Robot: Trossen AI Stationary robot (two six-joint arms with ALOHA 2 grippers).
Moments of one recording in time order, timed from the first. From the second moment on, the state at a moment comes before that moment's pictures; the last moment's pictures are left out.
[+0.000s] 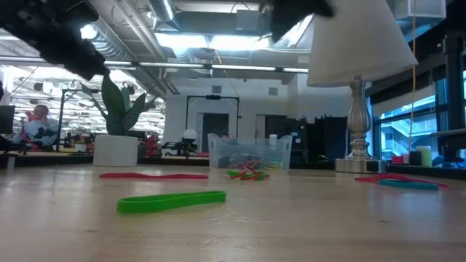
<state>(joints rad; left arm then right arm) -0.17 0.45 0.37 -0.42 -0.19 -0.17 0.23 1.79 1.77 -1.19 0.49 0.93</state>
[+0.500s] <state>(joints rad) -0.17 0.45 0.37 -0.29 -0.41 -0.17 -0.28 1.79 1.77 -0.77 0.21 0.27</state>
